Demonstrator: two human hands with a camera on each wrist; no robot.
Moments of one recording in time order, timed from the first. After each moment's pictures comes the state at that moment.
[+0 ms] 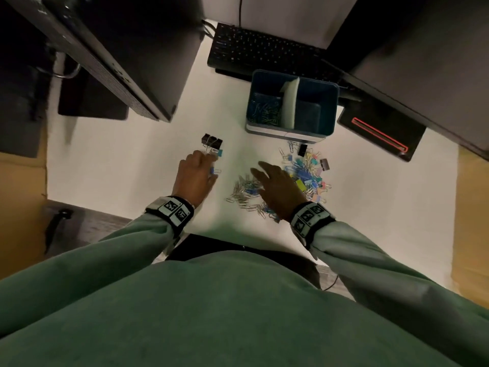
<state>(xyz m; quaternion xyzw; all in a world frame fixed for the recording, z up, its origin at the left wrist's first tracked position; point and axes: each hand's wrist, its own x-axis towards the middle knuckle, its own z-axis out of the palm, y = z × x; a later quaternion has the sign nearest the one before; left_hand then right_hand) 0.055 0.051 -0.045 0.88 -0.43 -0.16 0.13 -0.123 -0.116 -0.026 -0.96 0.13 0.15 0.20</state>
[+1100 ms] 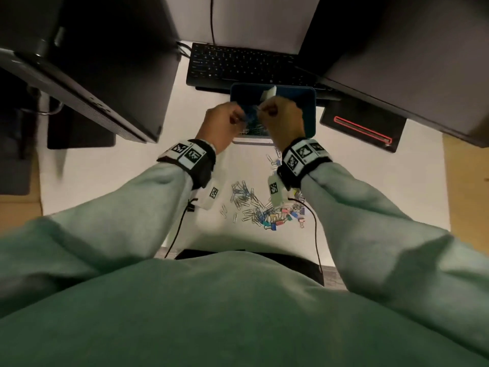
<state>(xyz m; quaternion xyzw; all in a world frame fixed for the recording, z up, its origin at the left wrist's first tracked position) 0.086 -0.101 0.044 0.81 -0.37 -0.30 0.34 -0.031 -0.210 0.044 -0.77 0.44 -0.13 0.44</state>
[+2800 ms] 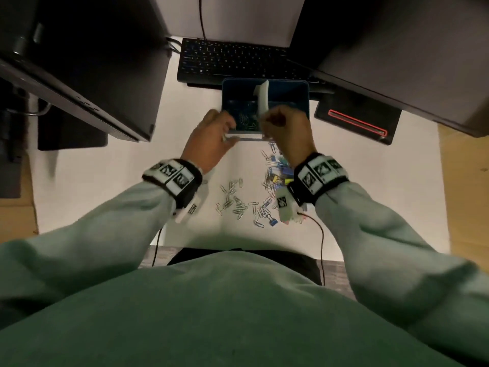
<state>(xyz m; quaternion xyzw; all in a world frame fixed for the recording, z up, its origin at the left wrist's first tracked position) 0.069 -0.067 0.034 0.81 -0.46 -0.23 0.26 -0.078 -0.198 0.053 -0.75 0.39 -0.16 0.51</state>
